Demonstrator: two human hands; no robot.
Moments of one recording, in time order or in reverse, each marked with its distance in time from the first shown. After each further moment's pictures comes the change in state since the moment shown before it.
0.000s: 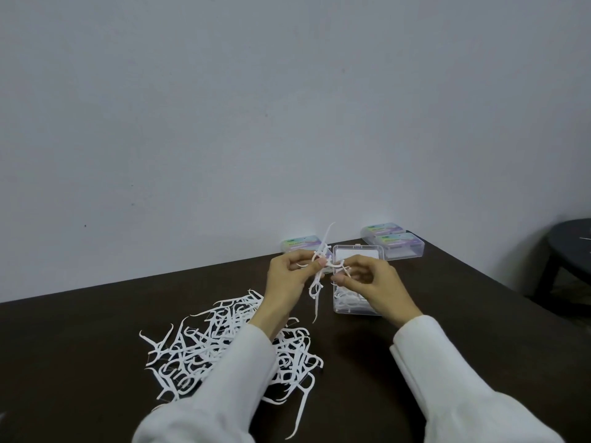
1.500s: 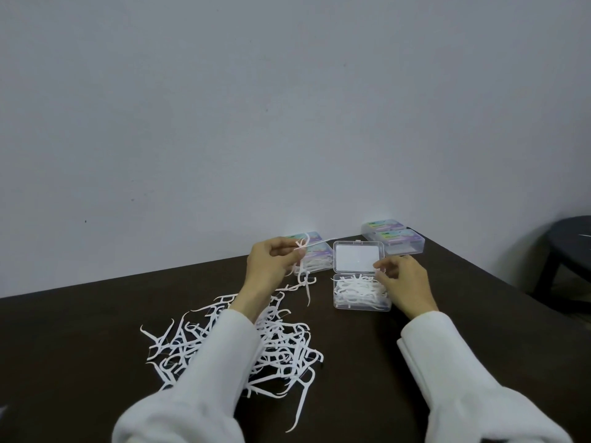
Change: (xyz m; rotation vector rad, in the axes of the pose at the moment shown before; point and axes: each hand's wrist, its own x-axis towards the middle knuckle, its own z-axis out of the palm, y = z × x) left_hand 0.012 0.014 -0.025 0.101 0.088 -0.086; right_hand 0.001 0.023 -0.024 -0.393 0.260 0.250
